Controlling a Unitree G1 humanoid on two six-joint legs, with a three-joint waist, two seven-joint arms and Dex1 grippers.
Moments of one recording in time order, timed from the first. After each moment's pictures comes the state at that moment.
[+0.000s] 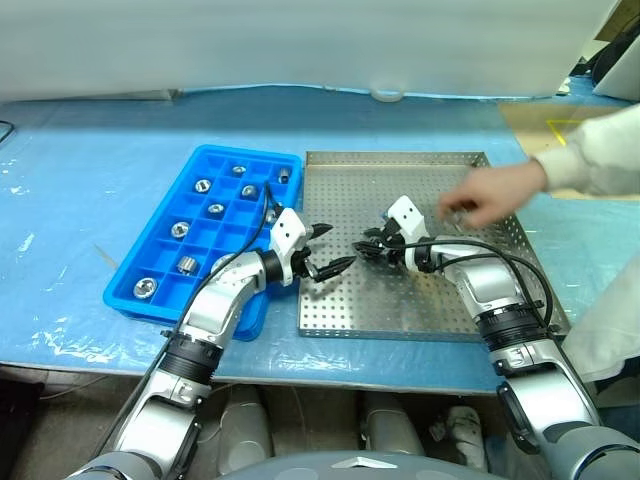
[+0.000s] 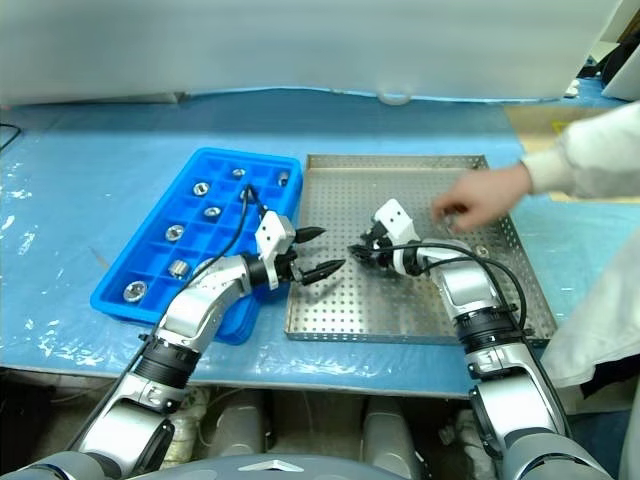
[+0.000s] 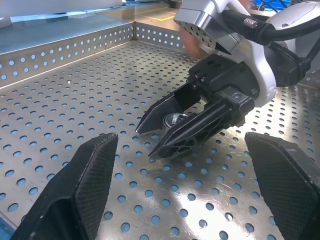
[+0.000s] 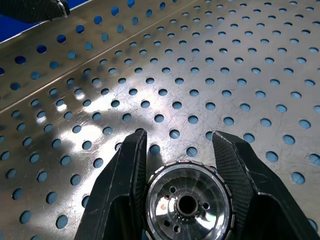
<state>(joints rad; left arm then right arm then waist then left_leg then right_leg) -0.42 0.20 -0.20 0.12 -0.23 0.21 -0.80 -0.56 -0.42 0.15 0.30 0.15 0.45 0.82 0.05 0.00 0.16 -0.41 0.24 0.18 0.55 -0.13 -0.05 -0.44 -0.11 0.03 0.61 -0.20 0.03</state>
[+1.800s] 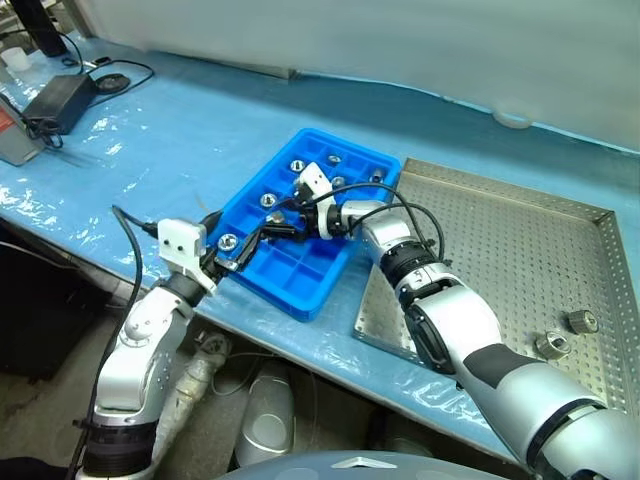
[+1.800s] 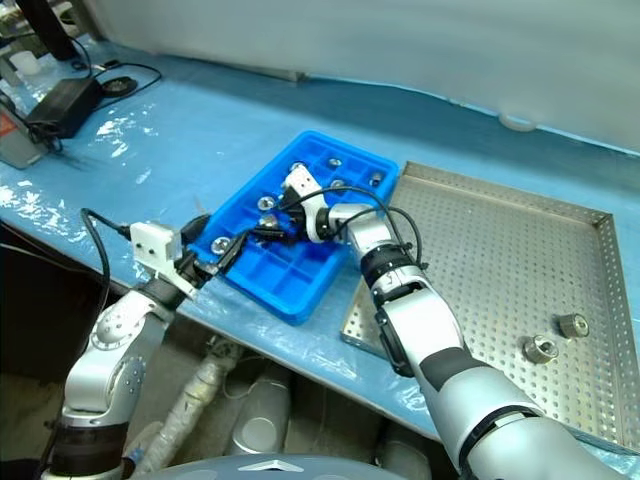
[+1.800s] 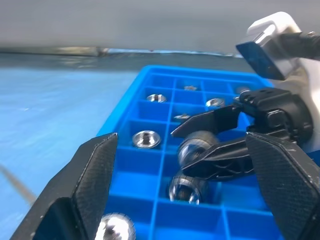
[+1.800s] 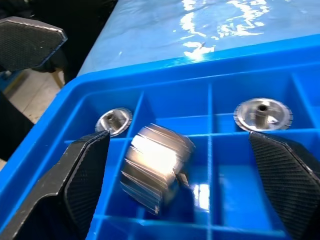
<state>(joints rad) -0.06 0.29 0.09 -0.36 -0.35 0.27 -0.41 -1.07 -0.04 0.12 1.05 0.12 0.17 0.92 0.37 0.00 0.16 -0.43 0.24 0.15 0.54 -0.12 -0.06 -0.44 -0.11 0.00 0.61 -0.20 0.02</state>
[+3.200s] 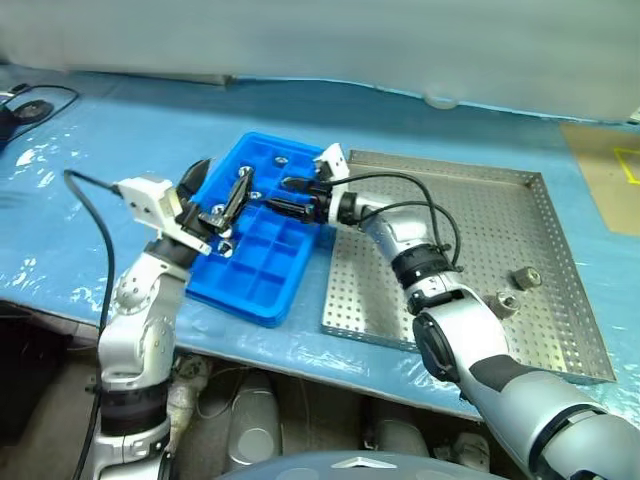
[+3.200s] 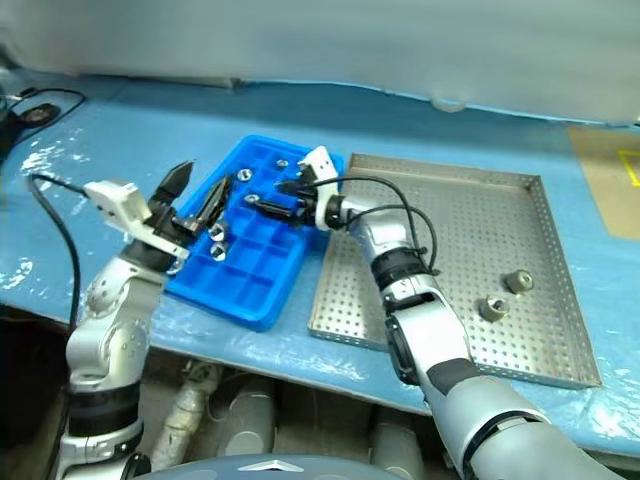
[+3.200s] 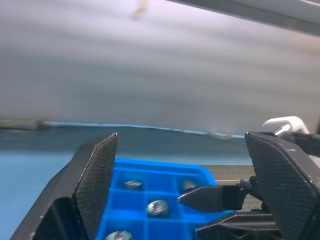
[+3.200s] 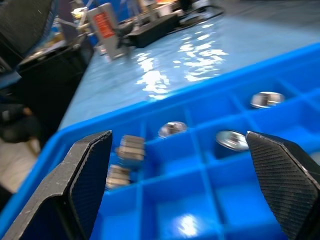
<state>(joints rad) -0.16 0.21 0.23 -0.41 -0.49 0.24 -0.38 -1.04 -0.02 0.04 0.86 0.24 0.28 0.96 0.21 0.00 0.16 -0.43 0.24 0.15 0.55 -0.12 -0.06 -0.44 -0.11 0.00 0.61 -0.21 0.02</state>
